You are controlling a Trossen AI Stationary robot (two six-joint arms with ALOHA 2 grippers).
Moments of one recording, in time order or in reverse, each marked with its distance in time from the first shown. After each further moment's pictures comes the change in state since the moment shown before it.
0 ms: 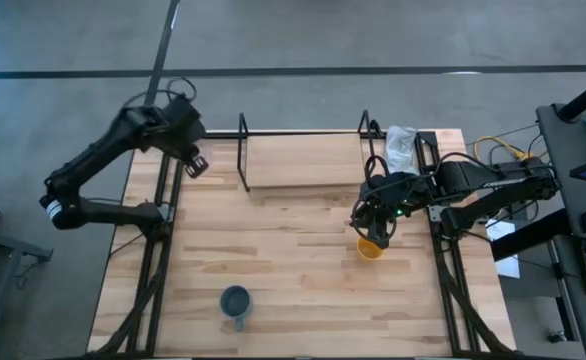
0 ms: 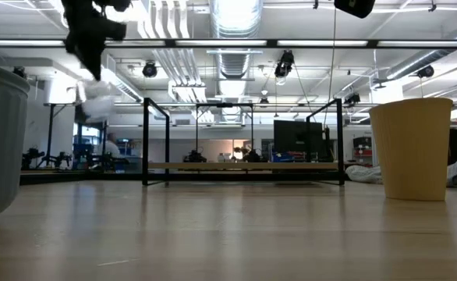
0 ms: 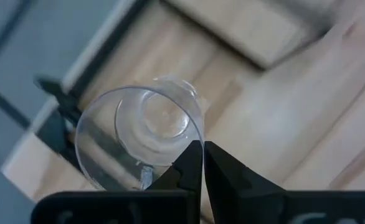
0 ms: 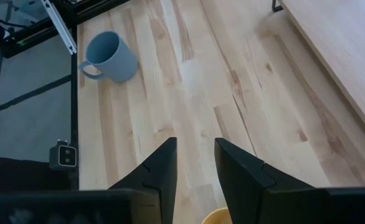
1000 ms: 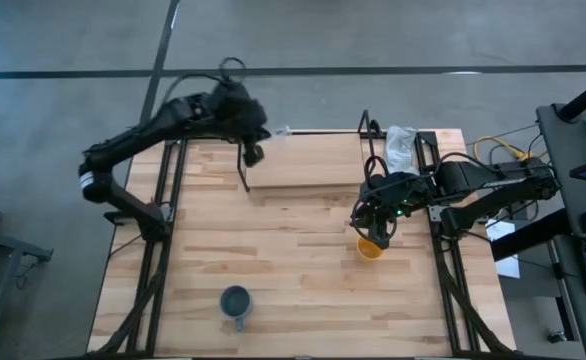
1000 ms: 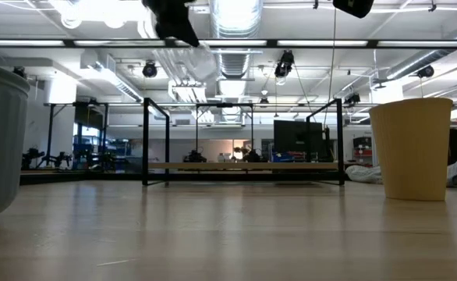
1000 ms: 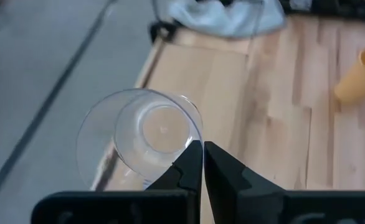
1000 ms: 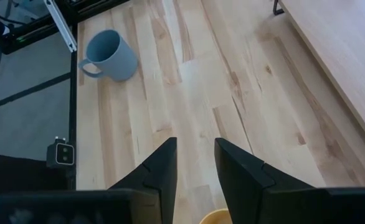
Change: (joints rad) left arm -0.269 0.359 0.333 0.439 0.134 0.103; right arm 0.000 0.000 -0.001 0.003 0.000 -0.025
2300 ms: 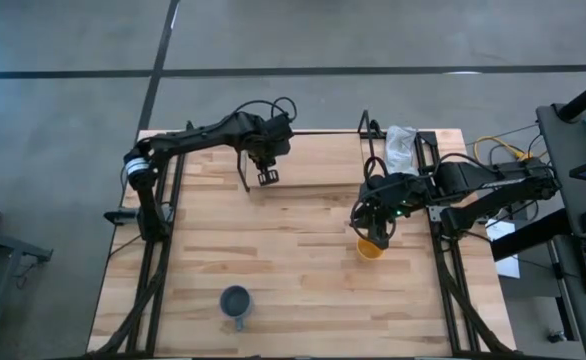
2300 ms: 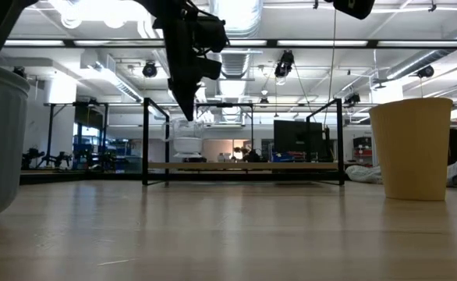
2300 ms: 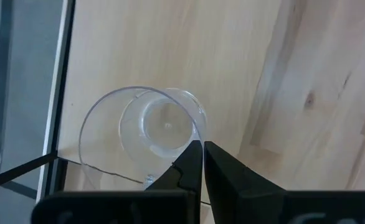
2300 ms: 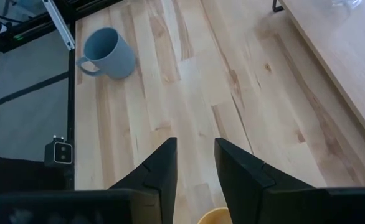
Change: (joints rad) left arm -0.022 0.339 -0.007 -0.189 -0.164 0.009; right arm 0.000 0.000 -0.010 0.002 0.000 0.003
